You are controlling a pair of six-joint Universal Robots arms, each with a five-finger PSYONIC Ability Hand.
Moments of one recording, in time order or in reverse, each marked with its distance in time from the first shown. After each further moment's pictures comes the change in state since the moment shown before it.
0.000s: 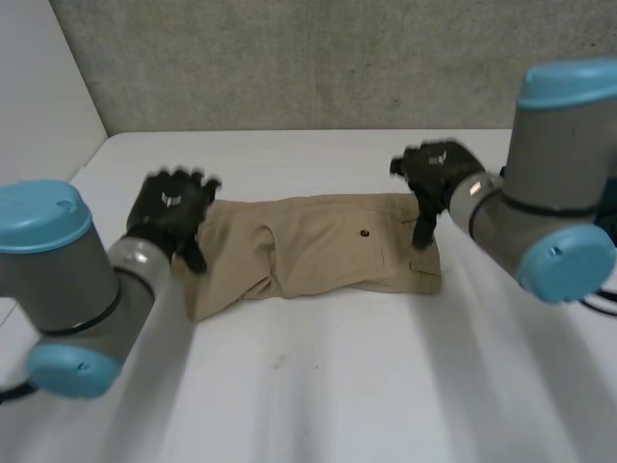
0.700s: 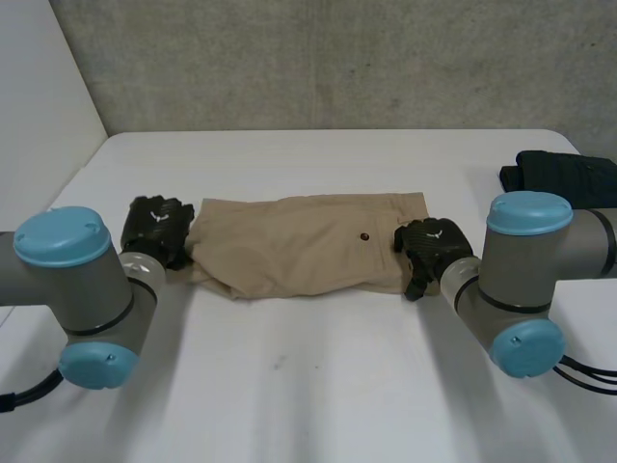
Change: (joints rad) left arm 0.068 -0.173 0.007 0.146 -0.056 0.087; right arm -0.040 0.115 0.364 -0.420 -0.017 0.153; left_hand 0.891 0.925 0.918 0.935 0.895; right_hand 0.262 0.328 0.333 0.309 0.285
